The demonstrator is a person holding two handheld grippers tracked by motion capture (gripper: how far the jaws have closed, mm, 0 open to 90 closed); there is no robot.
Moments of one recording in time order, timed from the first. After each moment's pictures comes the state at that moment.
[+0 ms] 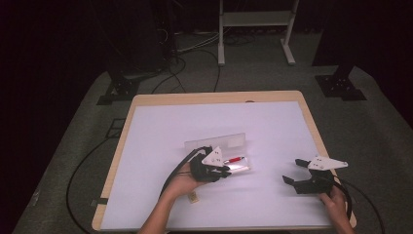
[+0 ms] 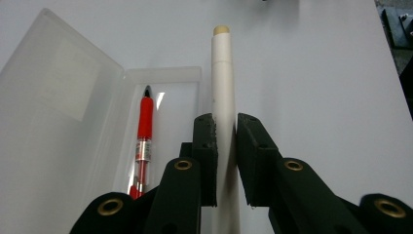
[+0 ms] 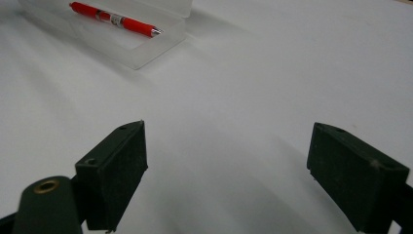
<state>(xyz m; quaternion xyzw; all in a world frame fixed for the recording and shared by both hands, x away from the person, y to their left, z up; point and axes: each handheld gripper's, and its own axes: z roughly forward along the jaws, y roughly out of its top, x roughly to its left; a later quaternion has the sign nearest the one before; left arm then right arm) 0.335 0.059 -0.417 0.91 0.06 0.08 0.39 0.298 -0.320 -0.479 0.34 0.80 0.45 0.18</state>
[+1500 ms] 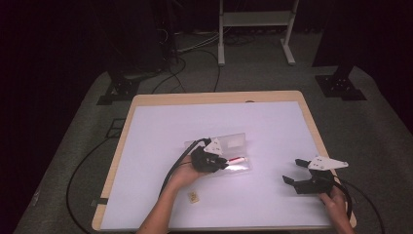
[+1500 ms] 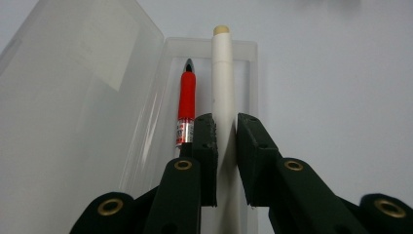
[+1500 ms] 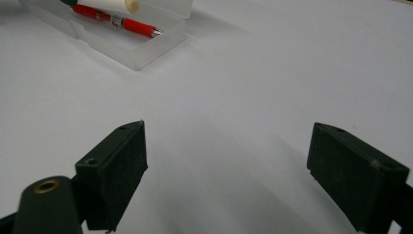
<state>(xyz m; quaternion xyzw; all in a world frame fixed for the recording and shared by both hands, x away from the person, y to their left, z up) 0.370 0.057 -0.439 0.92 0.10 0.06 0.37 0.297 -0.320 -0.479 0.34 0.80 0.45 0.18</state>
